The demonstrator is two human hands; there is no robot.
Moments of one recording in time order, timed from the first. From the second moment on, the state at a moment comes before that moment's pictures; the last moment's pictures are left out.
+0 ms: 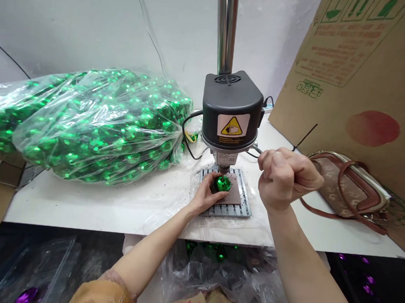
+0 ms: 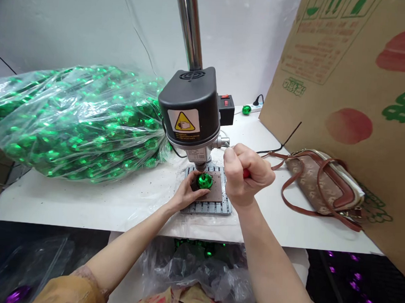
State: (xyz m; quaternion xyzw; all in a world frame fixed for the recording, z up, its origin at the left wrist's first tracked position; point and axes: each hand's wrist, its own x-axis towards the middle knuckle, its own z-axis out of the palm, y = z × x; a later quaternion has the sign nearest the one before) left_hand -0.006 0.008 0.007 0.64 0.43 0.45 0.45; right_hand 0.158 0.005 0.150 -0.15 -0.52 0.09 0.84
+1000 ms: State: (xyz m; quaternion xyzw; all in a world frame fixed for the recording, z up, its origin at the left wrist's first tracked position) left_hand -0.003 0.006 0.002 0.63 0.43 0.47 0.44; right_hand 0.155 0.006 0.190 -0.27 -0.48 0.16 0.82
